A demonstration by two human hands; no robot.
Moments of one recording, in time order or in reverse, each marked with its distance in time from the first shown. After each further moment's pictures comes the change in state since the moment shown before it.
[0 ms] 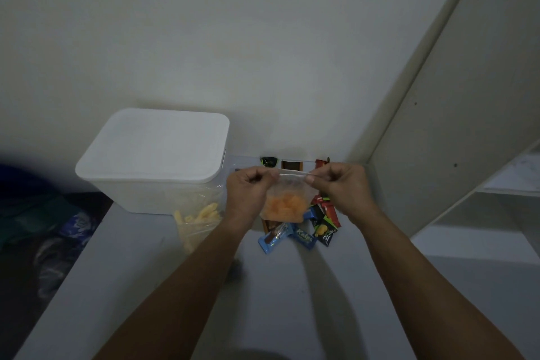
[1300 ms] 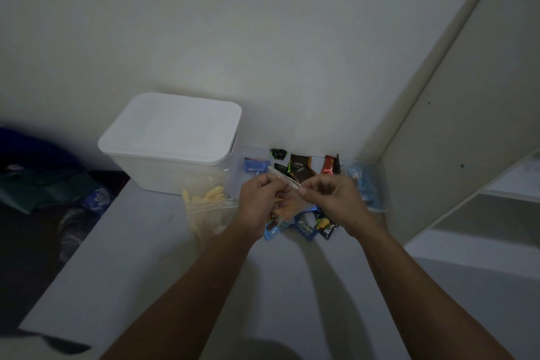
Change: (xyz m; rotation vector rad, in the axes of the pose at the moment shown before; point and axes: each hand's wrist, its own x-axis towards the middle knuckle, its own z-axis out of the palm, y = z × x) left_hand -0.045 0.002 0.015 -0.171 -0.039 -0.372; right_hand -0.026 0.017 -0.002 0.020 -0.297 -0.037
